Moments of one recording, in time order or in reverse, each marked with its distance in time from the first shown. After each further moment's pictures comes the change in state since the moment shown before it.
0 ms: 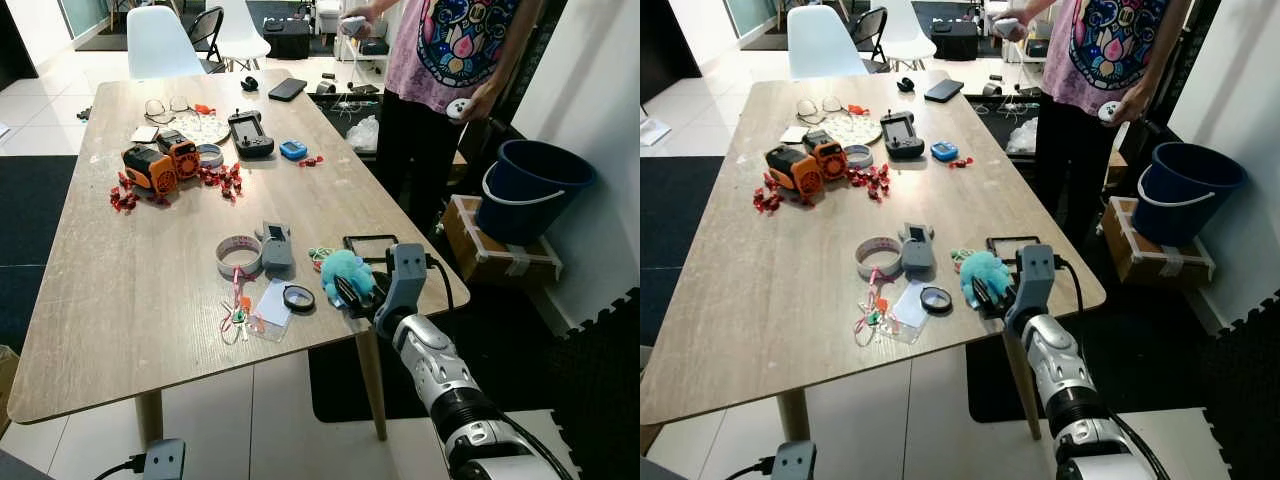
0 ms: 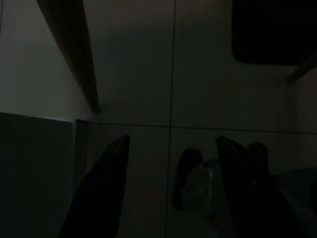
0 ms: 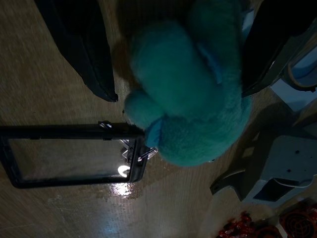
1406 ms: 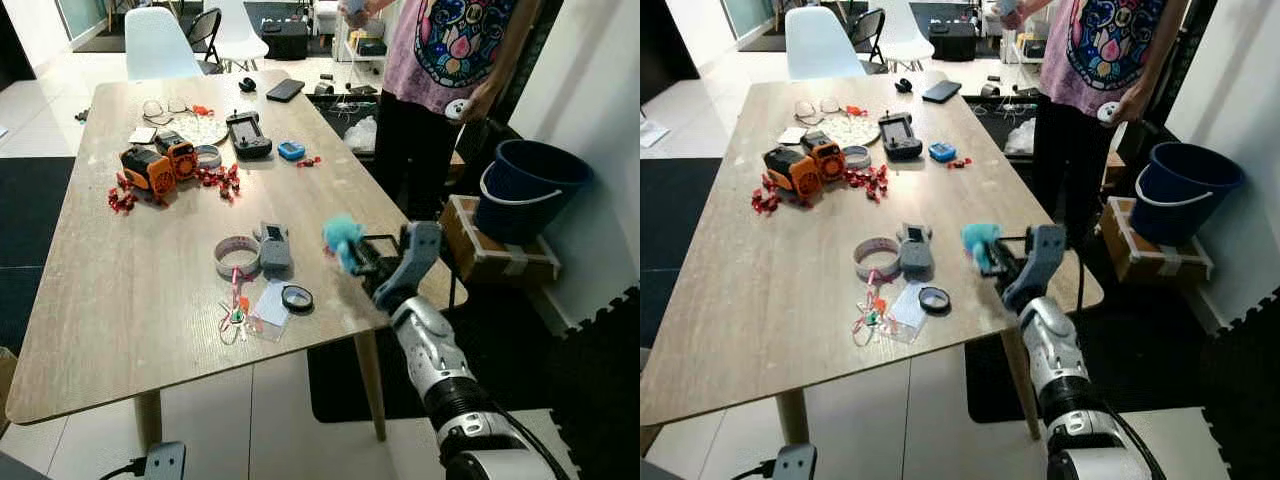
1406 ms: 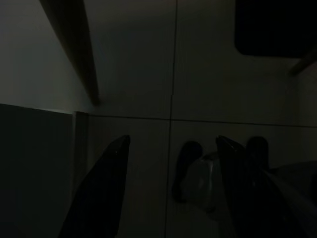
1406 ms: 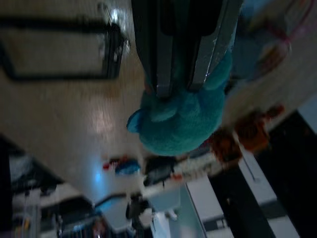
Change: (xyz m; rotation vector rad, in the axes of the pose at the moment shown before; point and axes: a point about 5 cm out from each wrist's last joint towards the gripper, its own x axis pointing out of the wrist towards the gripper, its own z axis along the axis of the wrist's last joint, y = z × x) left arm 0.000 0.000 -0.003 -0.005 0.035 0.009; right arm 0.000 0.008 0.051 0.082 -0.354 0.094
